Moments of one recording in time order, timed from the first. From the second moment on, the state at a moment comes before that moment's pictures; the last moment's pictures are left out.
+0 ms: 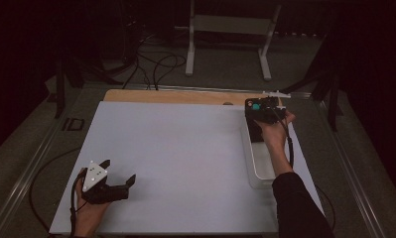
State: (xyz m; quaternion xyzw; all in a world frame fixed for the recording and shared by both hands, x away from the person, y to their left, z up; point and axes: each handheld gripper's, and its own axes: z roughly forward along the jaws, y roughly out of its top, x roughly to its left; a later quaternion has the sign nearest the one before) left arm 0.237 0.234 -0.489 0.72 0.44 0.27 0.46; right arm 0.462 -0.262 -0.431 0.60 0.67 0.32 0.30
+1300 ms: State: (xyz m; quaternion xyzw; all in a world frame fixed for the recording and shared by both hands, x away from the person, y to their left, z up) left arm 0.237 0.233 -0.487 0.72 0.44 0.27 0.46; right arm 0.364 -0.237 -0.401 0.47 0.73 0.40 0.29
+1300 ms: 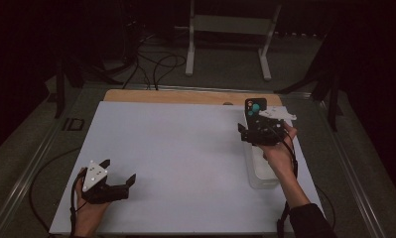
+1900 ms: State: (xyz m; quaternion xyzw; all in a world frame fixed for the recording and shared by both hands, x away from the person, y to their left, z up) left arm 0.236 0.234 -0.482 0.72 0.43 0.26 0.47; right arm 0.317 -0.235 -0.414 0.43 0.73 0.46 0.28
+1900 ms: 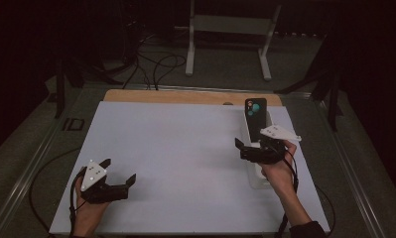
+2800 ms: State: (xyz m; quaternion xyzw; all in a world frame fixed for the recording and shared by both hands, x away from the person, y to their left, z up) left arm 0.230 0.242 -0.470 0.71 0.42 0.26 0.50; right arm 0.263 -0.250 -0.449 0.40 0.71 0.52 0.26
